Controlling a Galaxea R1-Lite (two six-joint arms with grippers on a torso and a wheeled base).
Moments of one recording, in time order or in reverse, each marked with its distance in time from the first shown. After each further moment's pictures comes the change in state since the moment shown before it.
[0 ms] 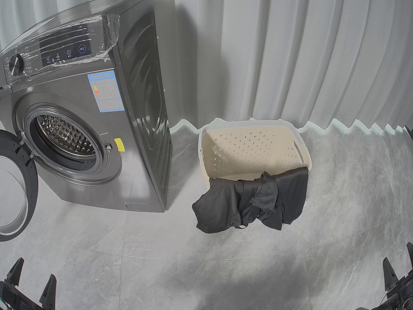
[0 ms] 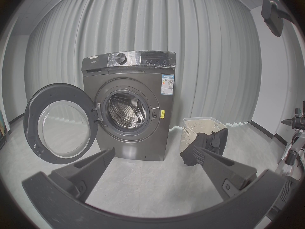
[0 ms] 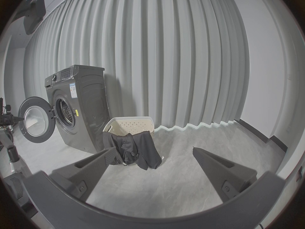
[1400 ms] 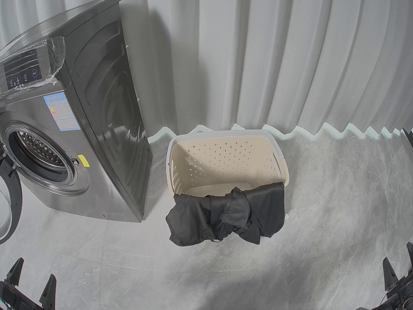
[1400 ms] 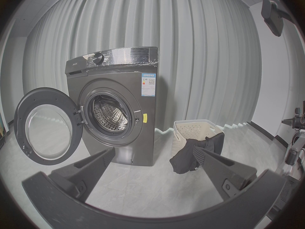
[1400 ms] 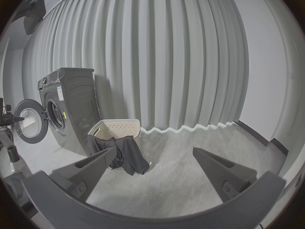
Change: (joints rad) left arm 0.000 0.000 0.000 0.000 0.001 0.002; right arm 0.000 0.000 0.000 0.000 0.000 0.000
